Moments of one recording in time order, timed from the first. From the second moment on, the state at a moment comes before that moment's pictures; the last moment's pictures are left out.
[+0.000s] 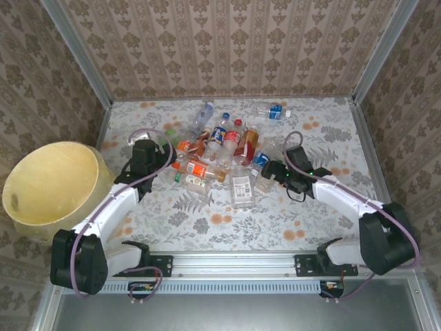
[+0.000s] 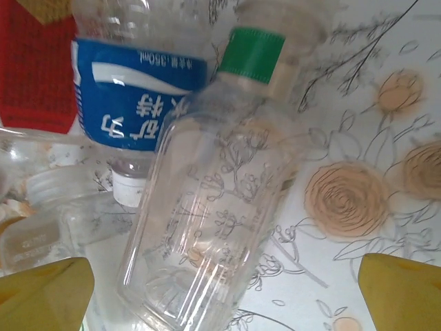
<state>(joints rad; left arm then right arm) -0.29 1.16 0.71 -0.16 -0.22 -0.50 0.40 1.37 0.74 -0.35 0.02 0.81</state>
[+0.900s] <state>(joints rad) -0.29 1.22 0.74 -0.23 -0.25 -0.51 0.44 1.53 0.74 -0.39 0.21 0.81</state>
